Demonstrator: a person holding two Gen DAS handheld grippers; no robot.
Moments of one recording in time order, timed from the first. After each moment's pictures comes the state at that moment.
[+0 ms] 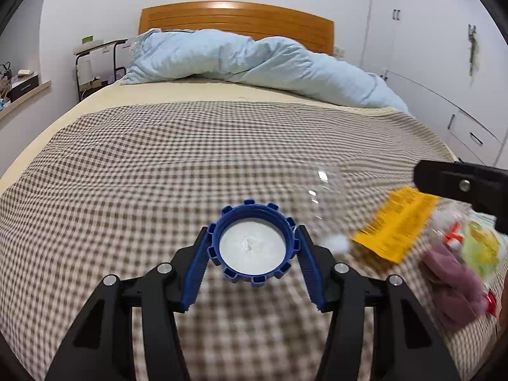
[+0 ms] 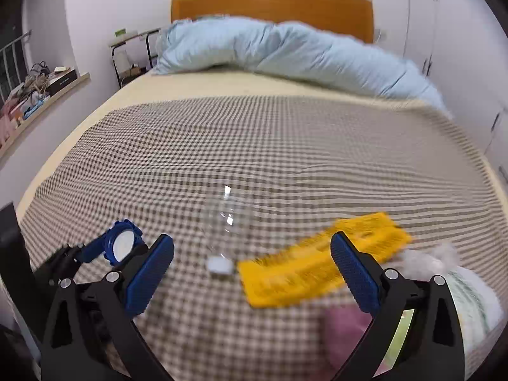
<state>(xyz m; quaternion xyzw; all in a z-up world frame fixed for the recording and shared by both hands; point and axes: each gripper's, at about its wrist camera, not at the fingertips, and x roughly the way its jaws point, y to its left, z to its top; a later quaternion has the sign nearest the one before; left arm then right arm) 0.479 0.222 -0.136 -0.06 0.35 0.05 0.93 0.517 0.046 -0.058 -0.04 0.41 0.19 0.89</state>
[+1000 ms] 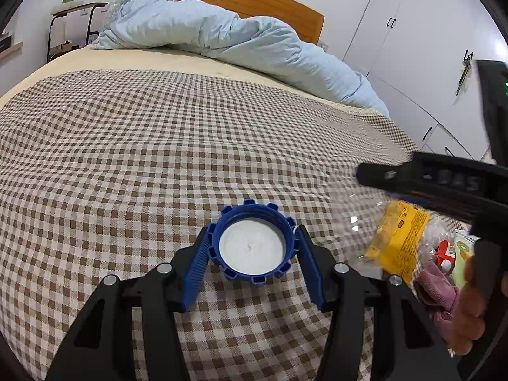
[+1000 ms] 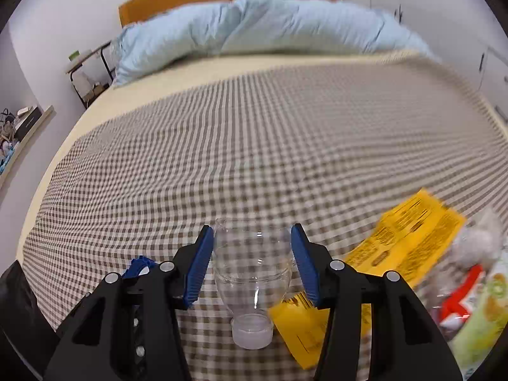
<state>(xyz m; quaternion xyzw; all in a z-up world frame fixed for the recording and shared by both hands) 0.529 0.246 -0.170 -0.14 0.37 -0.04 0.92 0.559 0.066 -0.092 0.04 0.43 0.12 0.89</state>
